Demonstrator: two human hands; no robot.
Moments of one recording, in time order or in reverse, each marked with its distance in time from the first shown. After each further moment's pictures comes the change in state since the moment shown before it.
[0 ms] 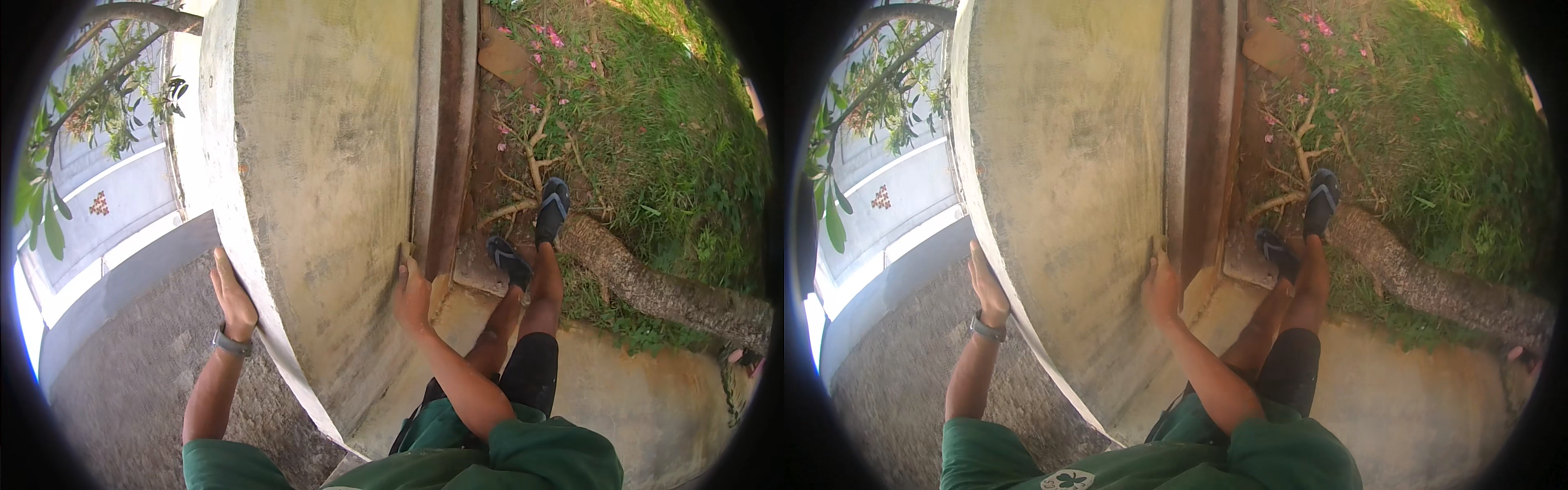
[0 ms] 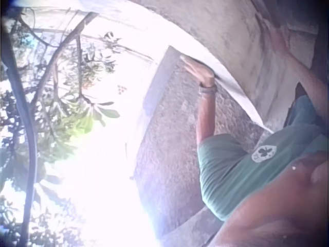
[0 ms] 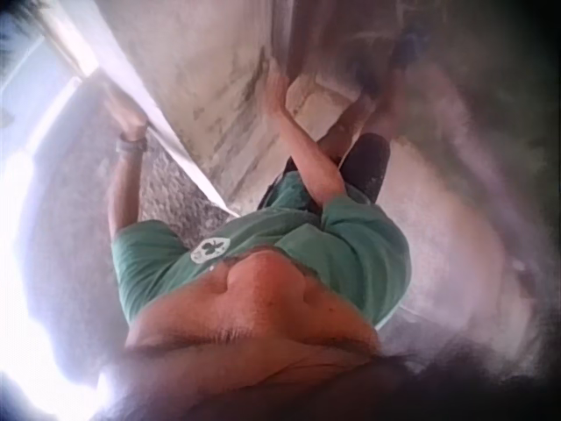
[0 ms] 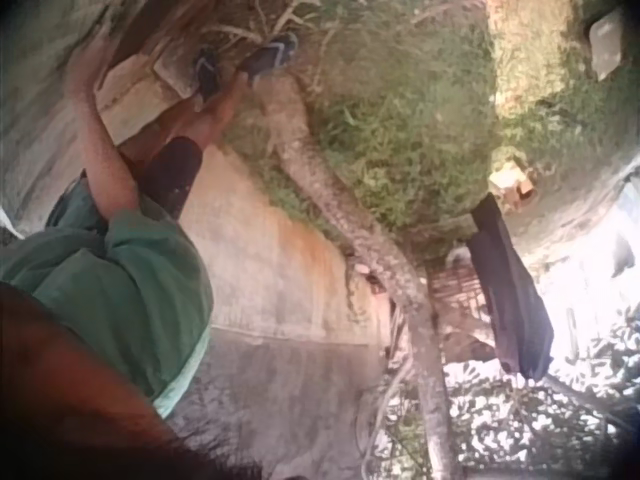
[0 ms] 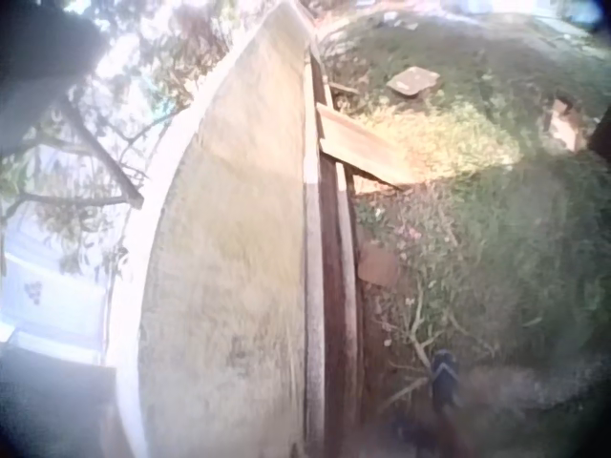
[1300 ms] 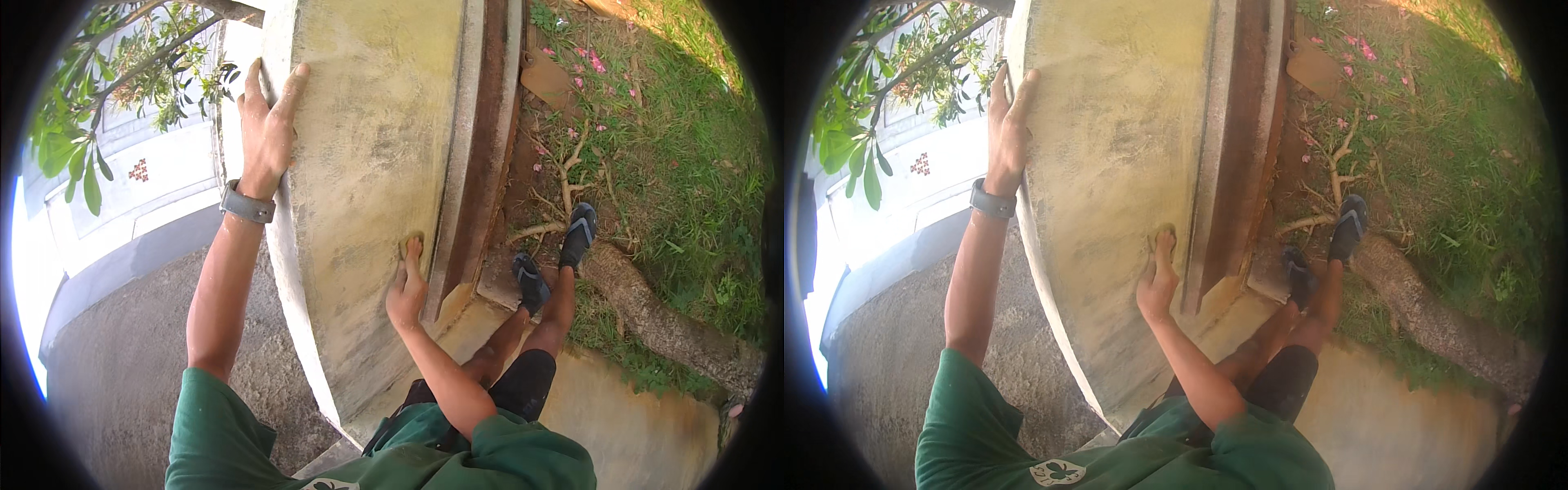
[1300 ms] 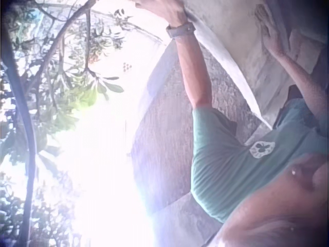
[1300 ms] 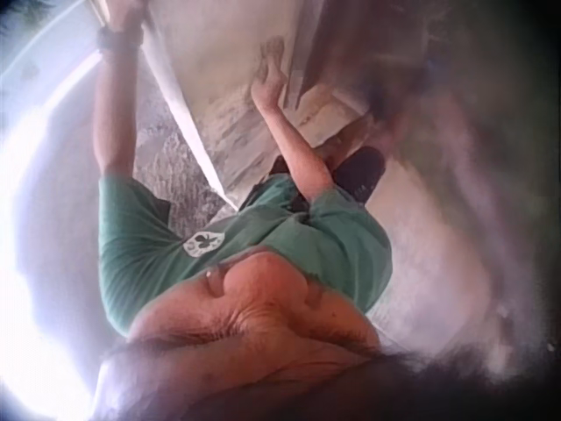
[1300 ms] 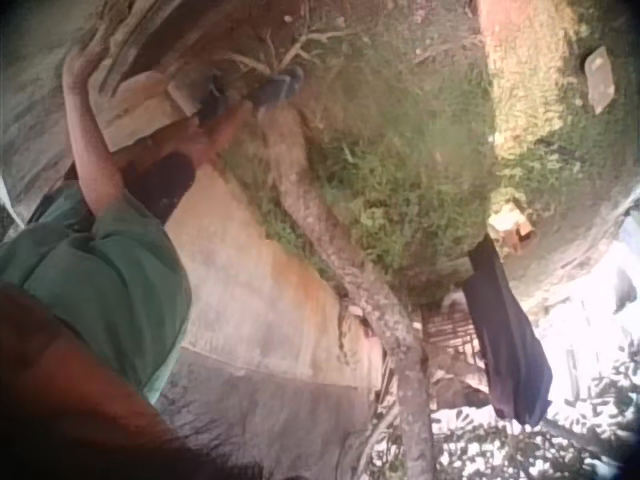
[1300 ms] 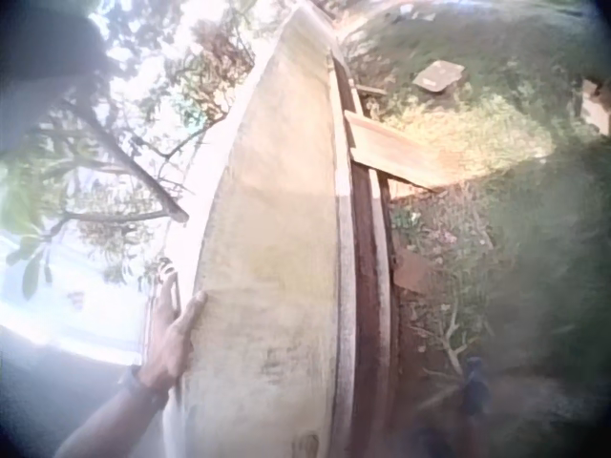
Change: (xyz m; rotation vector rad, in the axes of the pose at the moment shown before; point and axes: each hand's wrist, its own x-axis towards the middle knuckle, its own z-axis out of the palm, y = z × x) left_hand 0.129 0.241 0.106 0.259 0.084 0.463; right_hand -0.028 -0.063 0.002 0.243 0.042 -0.056
